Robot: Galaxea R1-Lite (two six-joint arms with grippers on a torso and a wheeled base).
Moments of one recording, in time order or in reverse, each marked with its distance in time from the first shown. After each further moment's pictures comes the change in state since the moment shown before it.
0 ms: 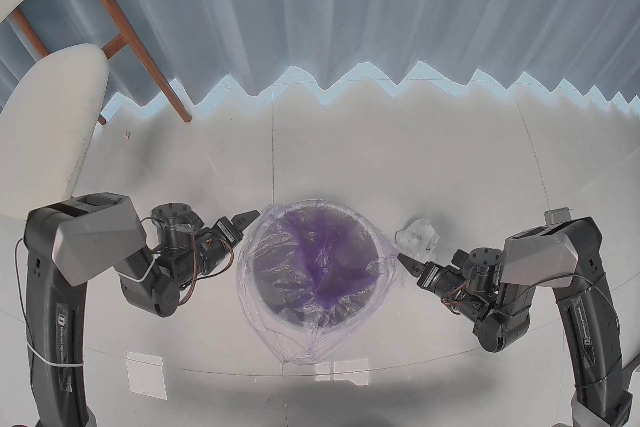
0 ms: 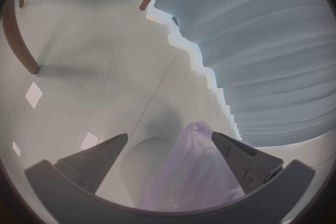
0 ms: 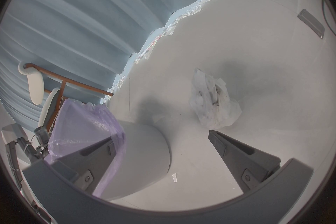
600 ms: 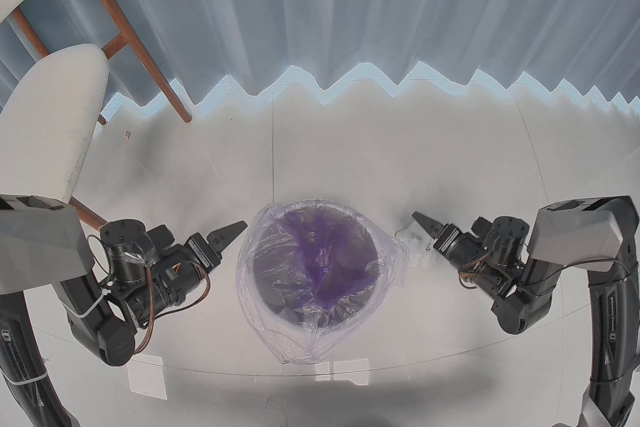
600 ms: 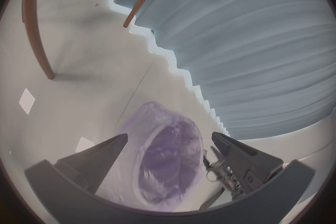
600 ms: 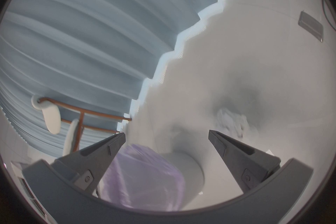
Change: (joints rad) left arm -0.079 -0.353 0.546 -0.275 0.021 0.011; right arm -0.014 -0.213 0.068 0.000 0.001 0.155
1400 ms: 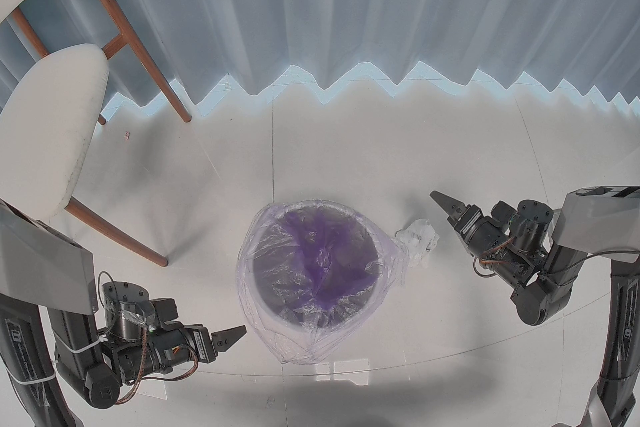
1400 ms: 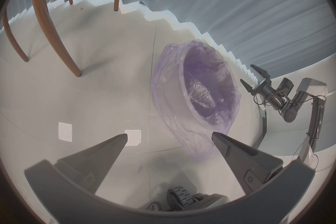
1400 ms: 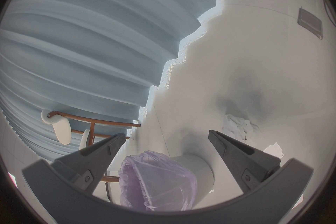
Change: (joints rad) left arm -0.033 0.044 0.353 -0.013 0.015 0.471; right arm -0.049 -0.133 0.066 0.000 0.069 0.088
